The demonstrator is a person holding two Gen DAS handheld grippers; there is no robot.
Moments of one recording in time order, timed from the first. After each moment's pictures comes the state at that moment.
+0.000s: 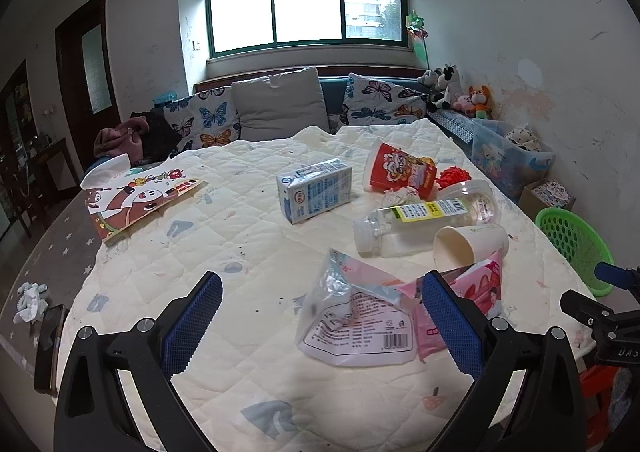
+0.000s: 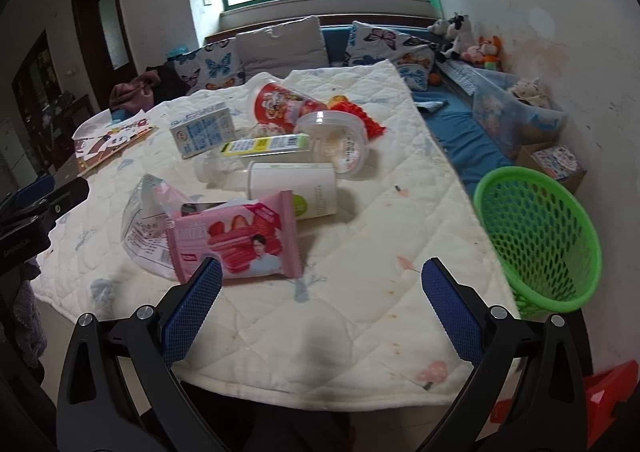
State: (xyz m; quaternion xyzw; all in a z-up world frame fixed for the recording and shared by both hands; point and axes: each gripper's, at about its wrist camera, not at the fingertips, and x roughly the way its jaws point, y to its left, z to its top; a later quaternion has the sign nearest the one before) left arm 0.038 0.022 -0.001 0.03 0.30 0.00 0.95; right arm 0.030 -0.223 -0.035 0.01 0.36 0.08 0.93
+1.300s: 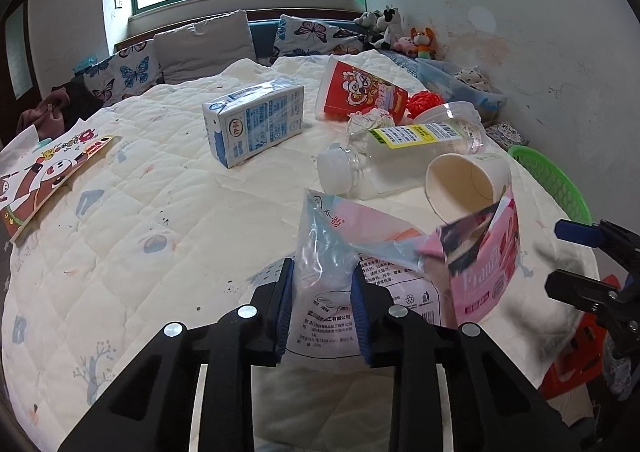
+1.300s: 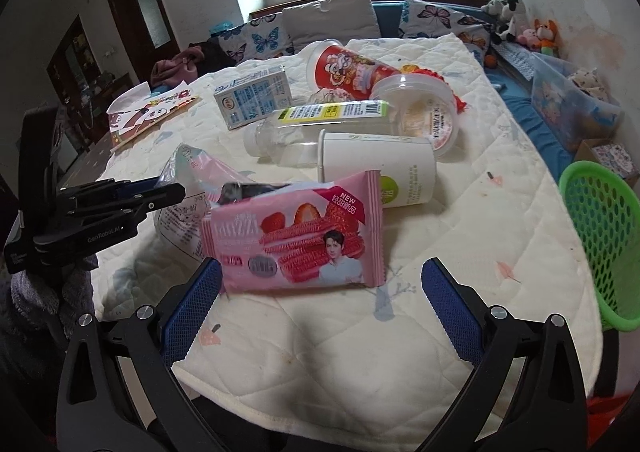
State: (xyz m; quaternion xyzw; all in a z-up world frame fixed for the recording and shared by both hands) left arm 0.110 0.038 -0.072 0.03 0.39 -0.14 0.91; right arm 0.067 -0.183 -0.072 0.03 0.40 0.17 0.90
